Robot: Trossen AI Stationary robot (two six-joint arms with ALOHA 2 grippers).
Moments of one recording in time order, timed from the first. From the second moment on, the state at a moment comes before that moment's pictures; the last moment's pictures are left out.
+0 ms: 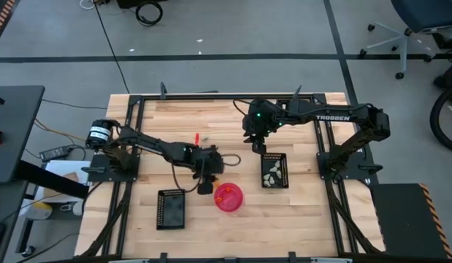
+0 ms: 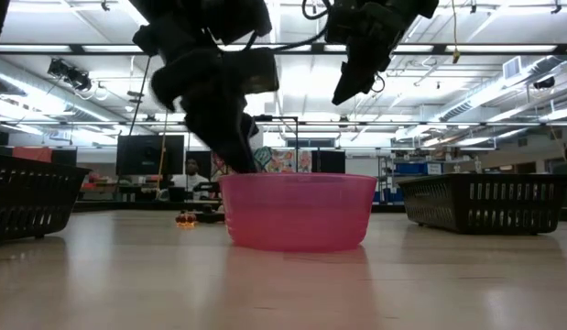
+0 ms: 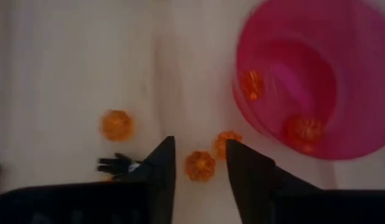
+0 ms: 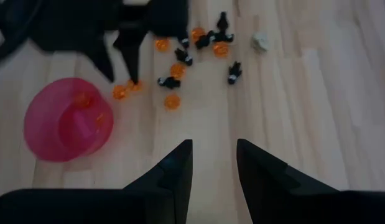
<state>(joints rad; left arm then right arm) -0.11 1.72 1.03 -0.31 0.04 -0.04 -0.22 1.50 1.27 -0.70 -0.18 -0.08</state>
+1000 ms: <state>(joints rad) -0.09 1.83 1.04 -0.38 0.04 0.19 -0.19 1.50 1.27 -0.69 -0.18 -0.02</state>
